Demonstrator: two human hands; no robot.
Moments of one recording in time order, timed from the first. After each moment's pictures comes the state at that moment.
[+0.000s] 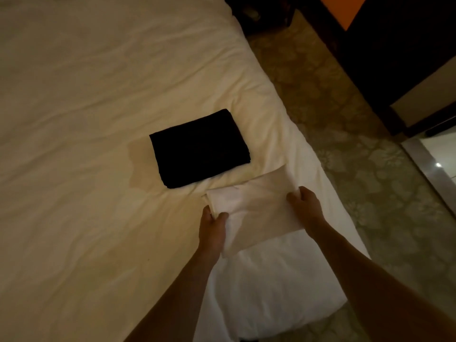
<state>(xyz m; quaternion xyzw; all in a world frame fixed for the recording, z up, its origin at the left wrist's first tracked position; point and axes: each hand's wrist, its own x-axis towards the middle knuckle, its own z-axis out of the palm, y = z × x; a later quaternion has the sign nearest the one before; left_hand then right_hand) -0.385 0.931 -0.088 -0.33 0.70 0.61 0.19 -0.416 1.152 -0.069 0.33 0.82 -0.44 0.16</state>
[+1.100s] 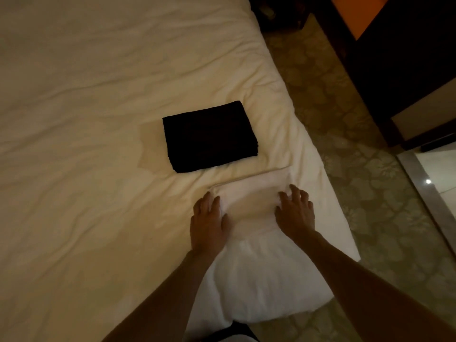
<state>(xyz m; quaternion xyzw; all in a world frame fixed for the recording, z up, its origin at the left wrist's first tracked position) -0.355 0.903 -0.103 -0.03 0.96 0.24 0.14 -0.389 1.126 -0.083 0.05 0.98 -0.04 0.21</state>
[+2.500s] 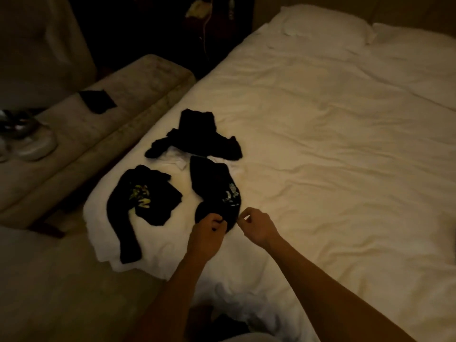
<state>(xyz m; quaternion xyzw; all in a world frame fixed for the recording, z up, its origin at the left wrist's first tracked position) 0.063 0.220 0.035 -0.48 0.74 0.48 -0.02 -0.064 0.306 0.046 -0.26 0.87 -0.23 0.36</state>
